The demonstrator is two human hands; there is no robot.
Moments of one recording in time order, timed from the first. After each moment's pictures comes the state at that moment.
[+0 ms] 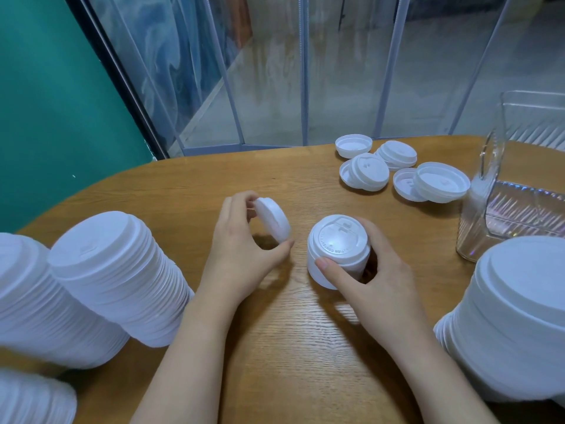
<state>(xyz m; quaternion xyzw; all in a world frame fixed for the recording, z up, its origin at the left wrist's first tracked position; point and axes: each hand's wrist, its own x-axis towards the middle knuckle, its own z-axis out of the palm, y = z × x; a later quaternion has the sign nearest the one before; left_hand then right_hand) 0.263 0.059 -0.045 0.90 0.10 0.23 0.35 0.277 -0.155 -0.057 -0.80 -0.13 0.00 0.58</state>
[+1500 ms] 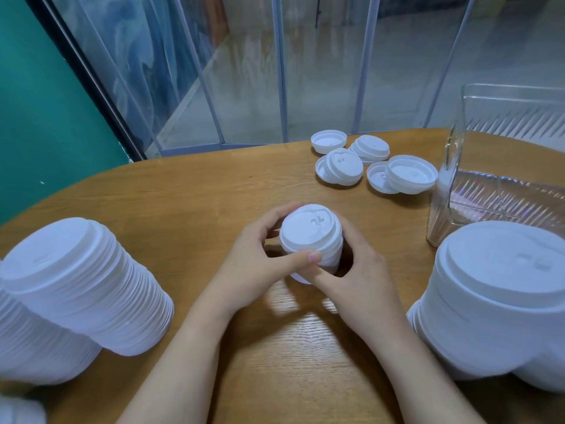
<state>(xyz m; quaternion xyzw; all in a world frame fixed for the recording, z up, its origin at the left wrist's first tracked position) 0.266 0.018 -0.038 0.81 -0.03 0.06 0.58 0.280 -0.160 -0.058 -0.80 -0.15 0.00 0.58</state>
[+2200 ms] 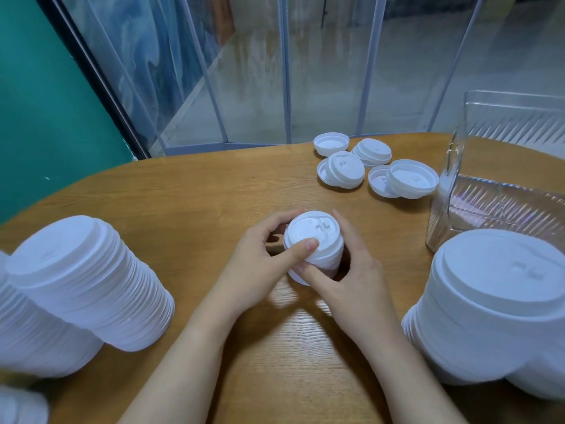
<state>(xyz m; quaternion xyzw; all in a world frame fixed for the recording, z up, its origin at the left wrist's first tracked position) 0.269 0.012 -0.041 0.82 -0.01 0.07 0.57 0.279 -0.155 -0.070 -0.80 -0.13 -0.02 0.59</state>
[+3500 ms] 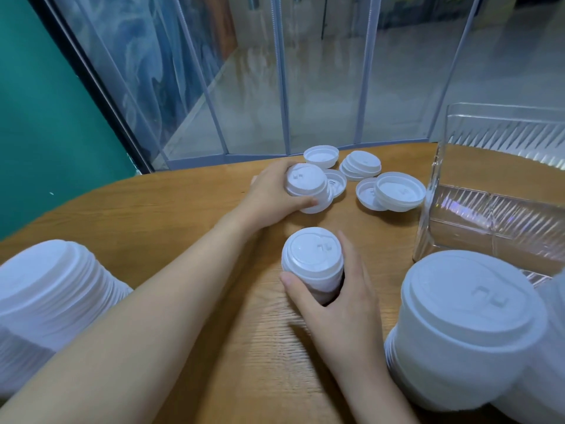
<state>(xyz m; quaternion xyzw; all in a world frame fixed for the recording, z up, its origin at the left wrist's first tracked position) 0.412 0.014 -0.020 0.94 0.01 0.10 0.34 0.272 -0.159 -0.072 -0.81 -0.06 -0.07 0.58</state>
